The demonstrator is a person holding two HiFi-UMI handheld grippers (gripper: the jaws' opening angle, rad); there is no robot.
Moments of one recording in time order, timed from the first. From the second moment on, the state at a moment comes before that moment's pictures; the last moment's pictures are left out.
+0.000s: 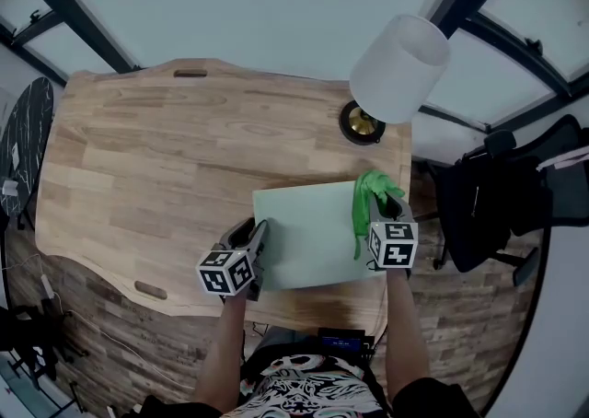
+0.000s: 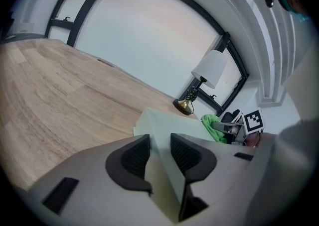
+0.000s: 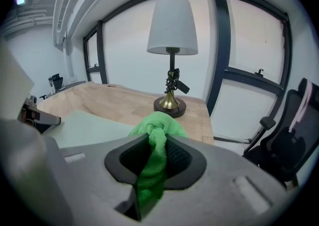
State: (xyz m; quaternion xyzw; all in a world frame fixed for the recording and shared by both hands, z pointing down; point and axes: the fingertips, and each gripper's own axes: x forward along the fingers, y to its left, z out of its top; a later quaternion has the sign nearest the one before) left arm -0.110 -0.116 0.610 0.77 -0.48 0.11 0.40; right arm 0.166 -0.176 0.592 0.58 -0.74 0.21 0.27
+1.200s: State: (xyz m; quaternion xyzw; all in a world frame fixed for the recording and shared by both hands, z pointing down) left arm -0.109 -0.118 0.612 0.77 -0.47 0.10 0.42; right arm 0.070 -0.176 0.594 0.50 -0.78 0.21 0.31
